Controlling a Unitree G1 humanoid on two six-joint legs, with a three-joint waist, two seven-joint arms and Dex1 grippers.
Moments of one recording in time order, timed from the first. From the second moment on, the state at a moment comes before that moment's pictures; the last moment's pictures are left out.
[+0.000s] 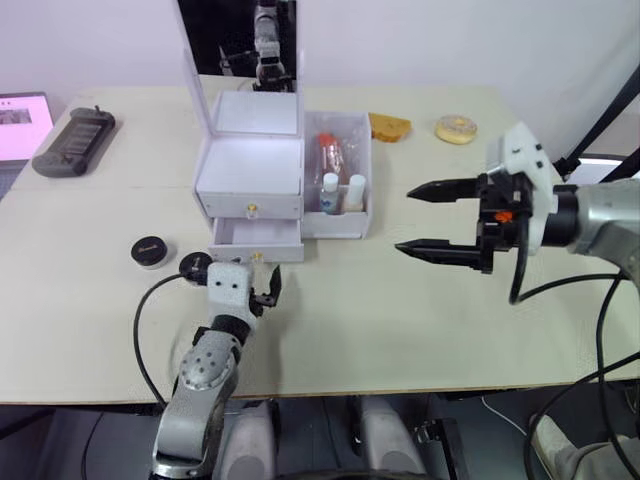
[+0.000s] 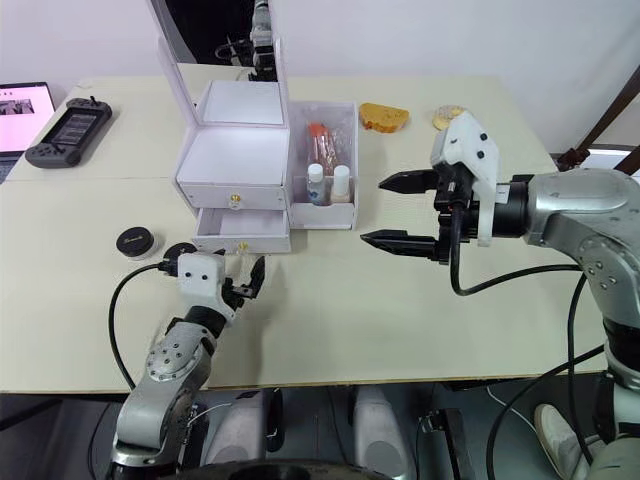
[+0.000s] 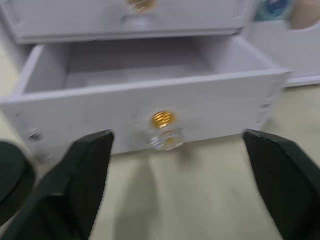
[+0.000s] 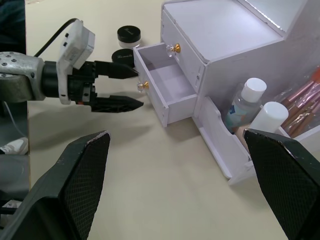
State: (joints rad) left arm 0.13 0.06 -0.12 -0.51 -0.03 0.43 -0.04; right arm -0.60 -1.00 -0.13 -0.45 0.81 0.93 0.96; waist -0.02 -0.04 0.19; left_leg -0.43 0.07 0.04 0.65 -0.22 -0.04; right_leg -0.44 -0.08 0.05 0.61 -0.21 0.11
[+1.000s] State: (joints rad) left arm 0.11 0.09 -0.12 -0.45 0.00 0.35 -0.06; right arm -0.63 -1.00 -0.12 -0.45 0.81 0.95 0.96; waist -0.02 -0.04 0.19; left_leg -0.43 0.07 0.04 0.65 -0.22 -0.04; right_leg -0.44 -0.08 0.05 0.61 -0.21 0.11
